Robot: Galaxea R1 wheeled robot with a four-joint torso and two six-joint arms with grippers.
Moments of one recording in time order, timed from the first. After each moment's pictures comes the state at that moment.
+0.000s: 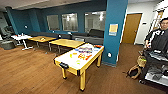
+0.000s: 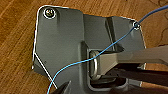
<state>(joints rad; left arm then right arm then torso) 1.59 2.98 -2.63 0.03 -0.18 -0.02 -1.55 3.04 -2.75 -0.16 0.08 0.29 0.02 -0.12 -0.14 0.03</state>
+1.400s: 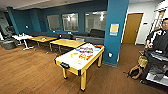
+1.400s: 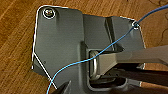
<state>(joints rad) 1.59 2.98 -2.63 0.04 -0.18 -0.02 -1.55 3.05 -2.75 -0.16 0.08 0.29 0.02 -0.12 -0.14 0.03</state>
